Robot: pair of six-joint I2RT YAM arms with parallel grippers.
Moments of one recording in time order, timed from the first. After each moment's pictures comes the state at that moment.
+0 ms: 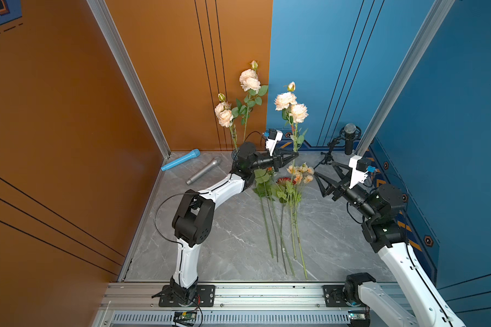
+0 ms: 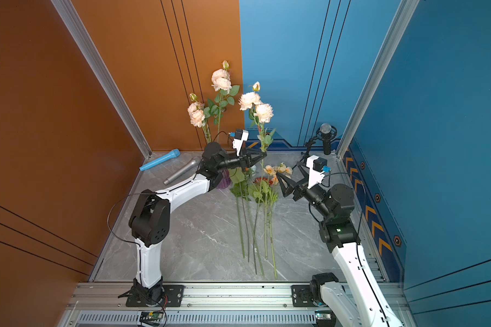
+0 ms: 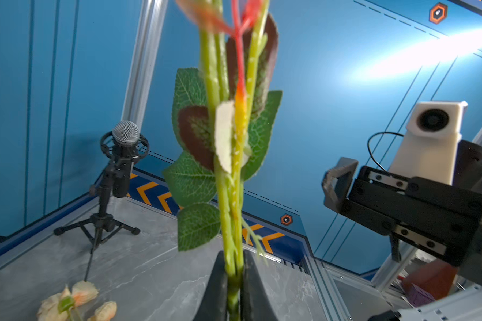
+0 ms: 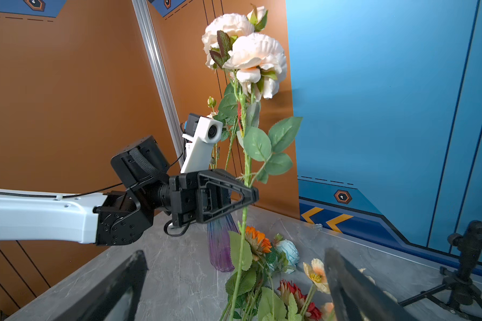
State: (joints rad) left arm -0.51 2.05 1.65 0.70 0.87 -0.59; right arm 0.13 0.82 0.79 0.15 -0.50 0.22
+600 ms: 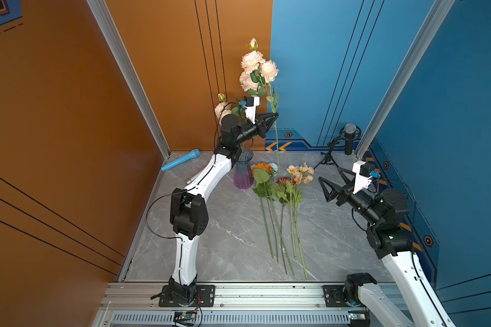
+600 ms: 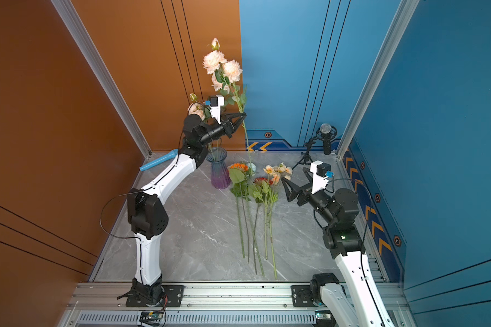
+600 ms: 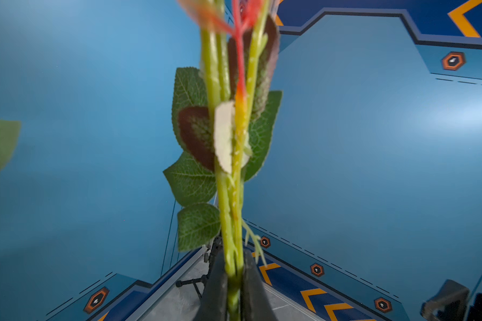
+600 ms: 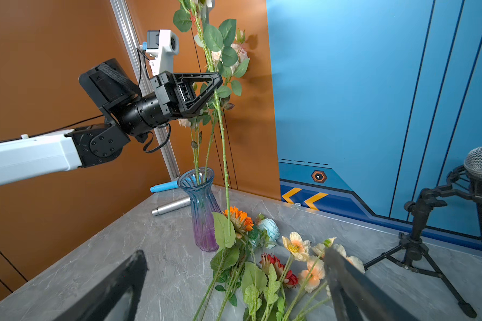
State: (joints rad) left arm -0.39 2.09 2.03 0.36 0.61 -0.41; right arm 0.08 0.76 0.77 0.03 -0.49 0.18
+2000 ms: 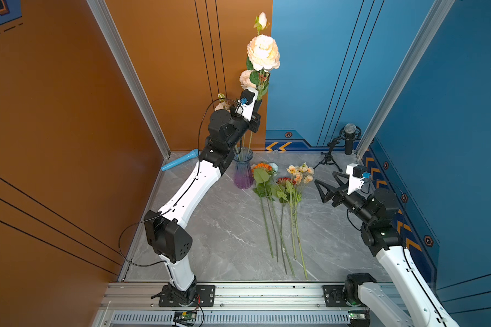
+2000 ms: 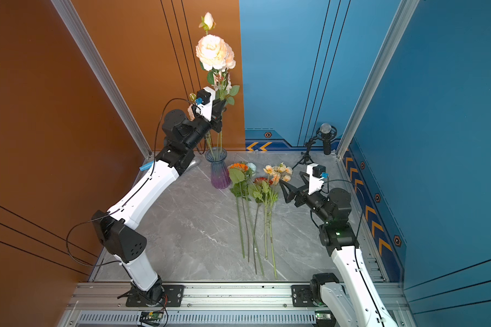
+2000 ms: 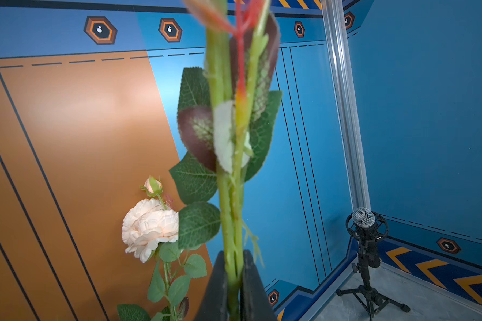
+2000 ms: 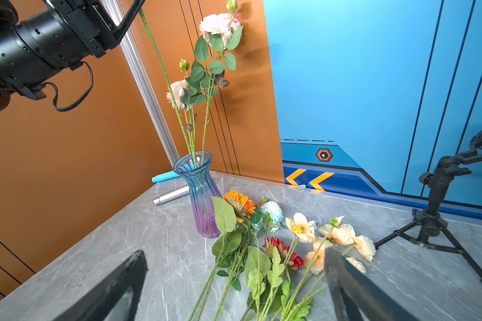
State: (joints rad) left arm -0.45 1.76 1.86 0.21 0.12 0.22; right arm 0.08 0.81 0.69 0.11 -0.51 0.21
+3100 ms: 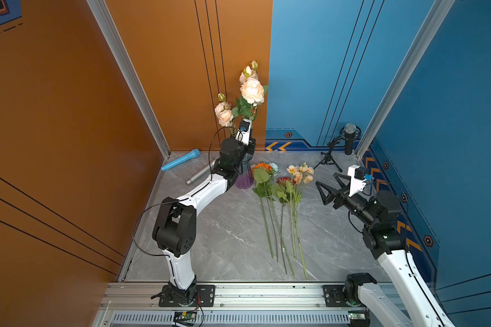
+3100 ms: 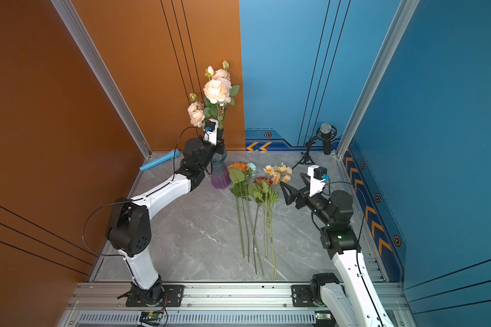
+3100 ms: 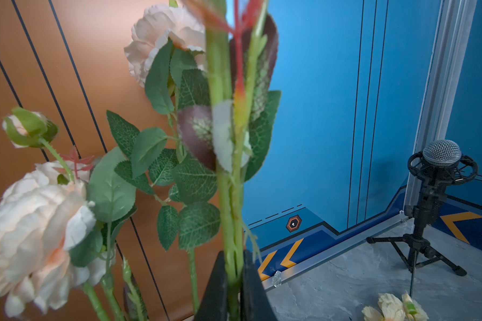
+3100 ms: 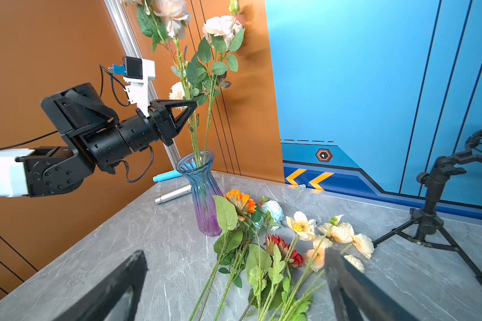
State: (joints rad) left arm -0.42 1.85 1.46 0.53 -0.09 0.13; right arm 0.08 0.77 0.69 0.07 -0.51 0.21
